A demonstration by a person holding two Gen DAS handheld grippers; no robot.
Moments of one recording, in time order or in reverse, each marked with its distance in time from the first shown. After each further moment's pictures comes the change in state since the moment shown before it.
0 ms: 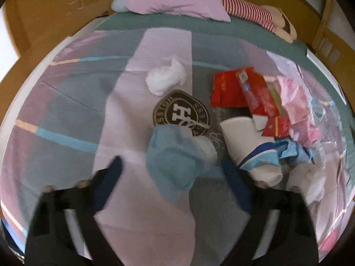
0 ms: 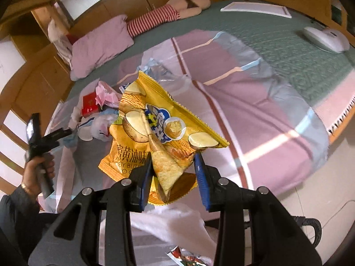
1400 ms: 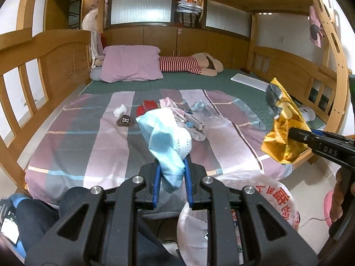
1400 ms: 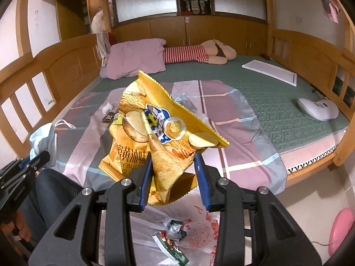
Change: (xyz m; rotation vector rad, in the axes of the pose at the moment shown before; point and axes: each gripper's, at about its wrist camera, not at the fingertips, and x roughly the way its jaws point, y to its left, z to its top) left arm -0.327 -0.081 -0.242 0.176 -0.428 -0.179; right arm -0.139 0.077 -0.048 -0.347 -0.189 -0.029
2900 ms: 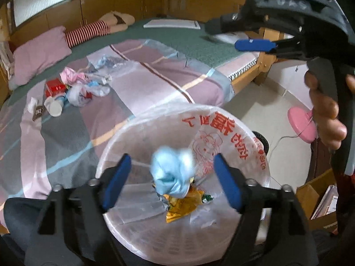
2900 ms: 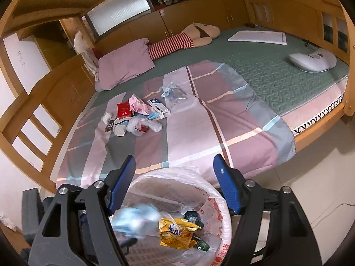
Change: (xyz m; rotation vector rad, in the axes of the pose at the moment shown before) left arm 0.045 -0.109 -0.067 0.392 0.280 -0.392; right arm -0.010 -0.068 -0.026 0.296 0.034 0.101
